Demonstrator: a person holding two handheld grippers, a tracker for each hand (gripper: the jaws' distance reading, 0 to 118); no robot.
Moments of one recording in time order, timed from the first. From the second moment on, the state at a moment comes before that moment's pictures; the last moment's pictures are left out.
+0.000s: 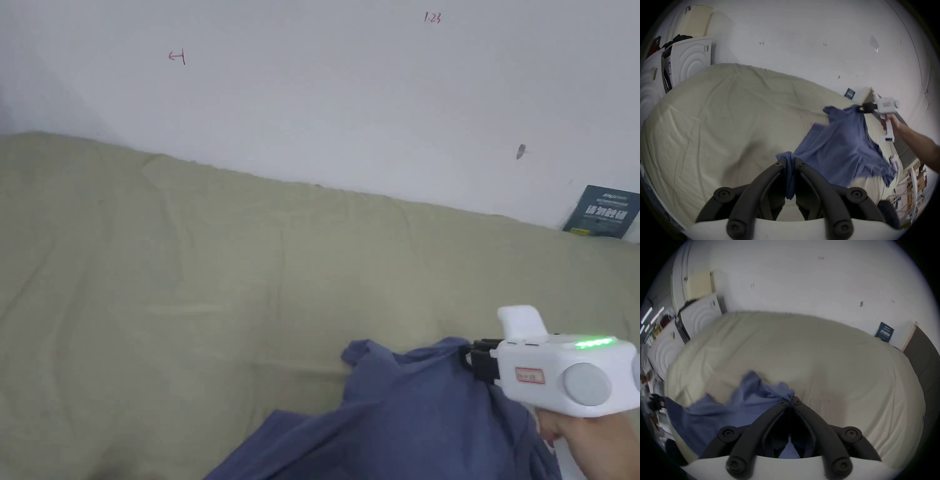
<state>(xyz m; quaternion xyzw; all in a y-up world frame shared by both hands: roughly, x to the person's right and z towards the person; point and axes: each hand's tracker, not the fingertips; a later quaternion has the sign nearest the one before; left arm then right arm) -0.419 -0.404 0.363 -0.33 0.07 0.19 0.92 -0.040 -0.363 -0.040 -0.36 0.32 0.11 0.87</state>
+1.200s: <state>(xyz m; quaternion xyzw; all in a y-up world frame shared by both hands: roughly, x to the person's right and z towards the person) -0.456 0.017 0.165 -0.02 0.20 0.10 0.97 0.075 0.085 -0.017 -0.04 0.25 -0.06 0.97</state>
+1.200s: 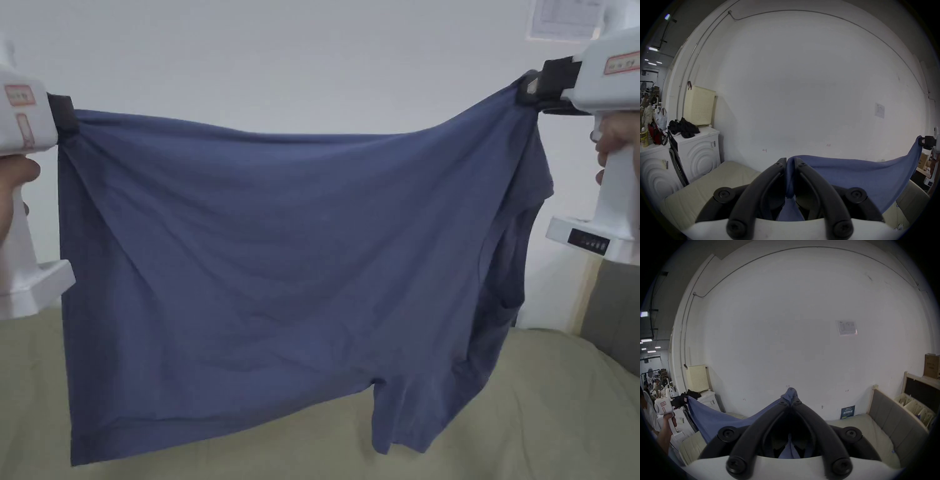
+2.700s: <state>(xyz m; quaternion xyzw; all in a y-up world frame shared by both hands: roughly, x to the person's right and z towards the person) -0.345 -0.395 0.496 -0.29 0.11 0.10 0.95 0.228 -0.401 0.344 -0.30 0.19 -0.09 0.93</state>
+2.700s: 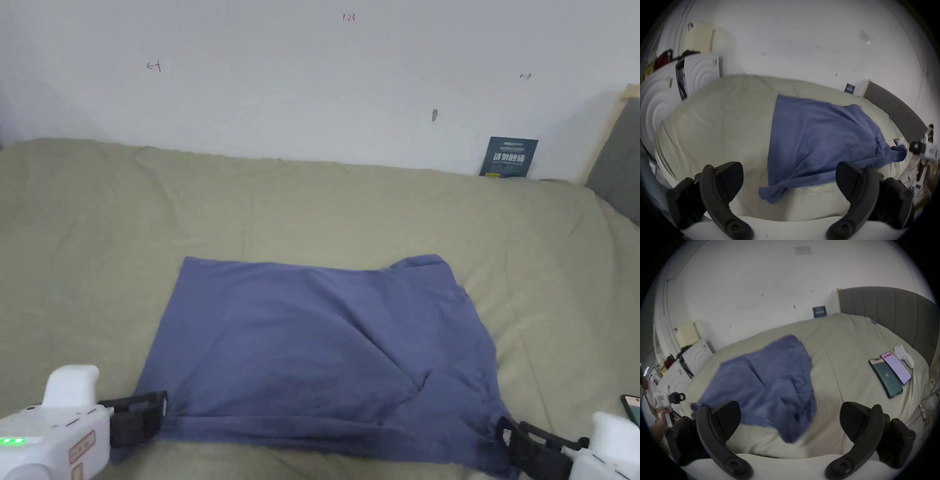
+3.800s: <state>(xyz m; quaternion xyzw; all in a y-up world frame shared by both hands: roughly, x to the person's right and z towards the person) -0.382 -0.456 0.468 -0.47 0.04 0.05 0.88 0.185 -0.342 0.421 -0.34 0.17 -0.07 0.92</state>
